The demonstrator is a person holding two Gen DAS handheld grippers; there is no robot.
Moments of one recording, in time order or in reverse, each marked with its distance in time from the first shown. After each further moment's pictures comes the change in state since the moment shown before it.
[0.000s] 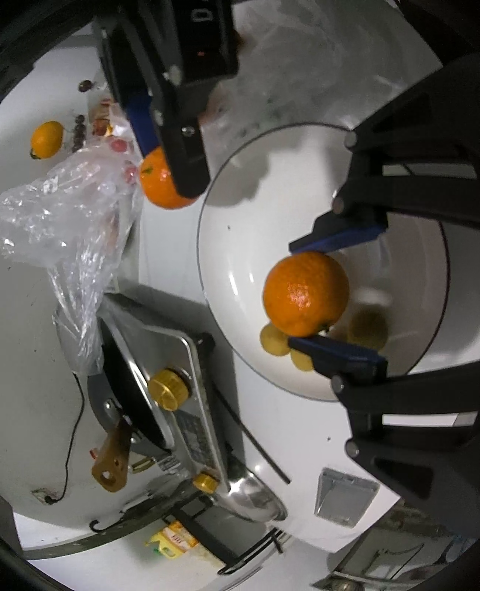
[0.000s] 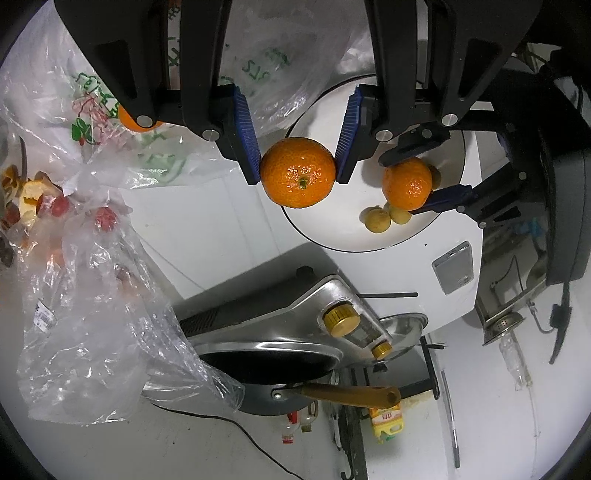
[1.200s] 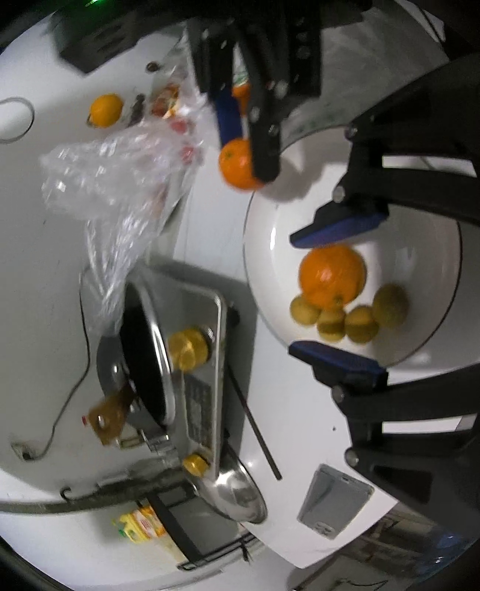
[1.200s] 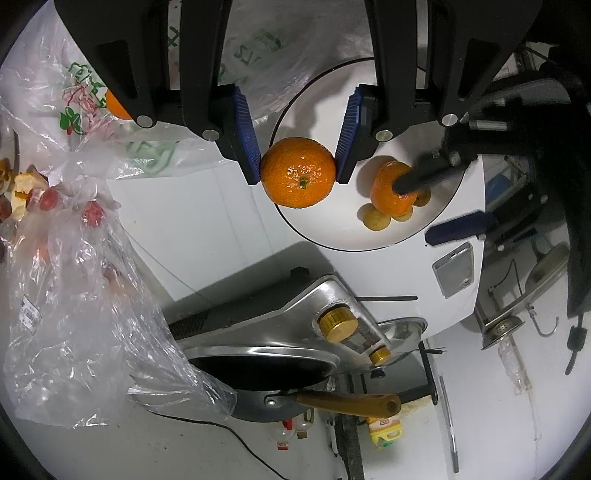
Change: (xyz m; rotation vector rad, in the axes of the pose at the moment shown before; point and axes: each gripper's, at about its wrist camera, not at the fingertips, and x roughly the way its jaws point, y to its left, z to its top) left arm -0.014 0.042 0.010 -0.203 -0.087 -0.036; right arm 0.014 0.002 0.007 -0.007 0.021 0.014
